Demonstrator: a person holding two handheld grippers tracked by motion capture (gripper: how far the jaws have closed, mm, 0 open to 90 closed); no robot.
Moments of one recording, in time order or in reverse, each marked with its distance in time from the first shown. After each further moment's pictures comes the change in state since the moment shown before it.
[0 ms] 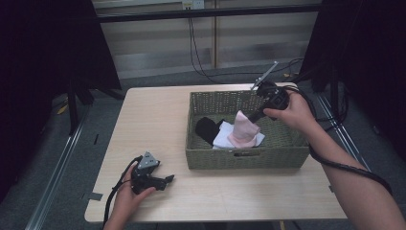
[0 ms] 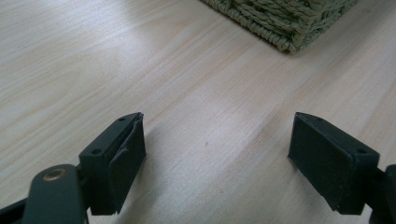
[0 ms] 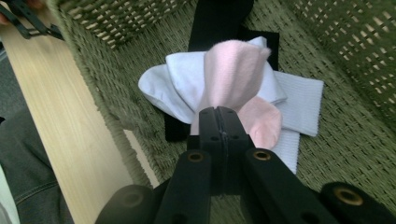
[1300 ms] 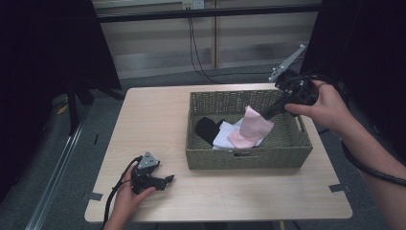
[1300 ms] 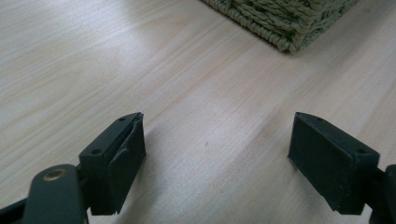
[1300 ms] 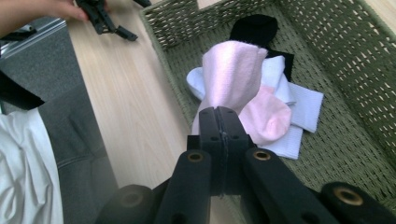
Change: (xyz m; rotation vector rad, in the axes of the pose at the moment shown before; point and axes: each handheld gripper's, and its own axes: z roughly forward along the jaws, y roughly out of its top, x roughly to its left) left arm 0.000 0.000 0.000 0.000 0.000 -0.001; right arm 0.046 -0.011 -0.082 -0.059 0.021 -0.132
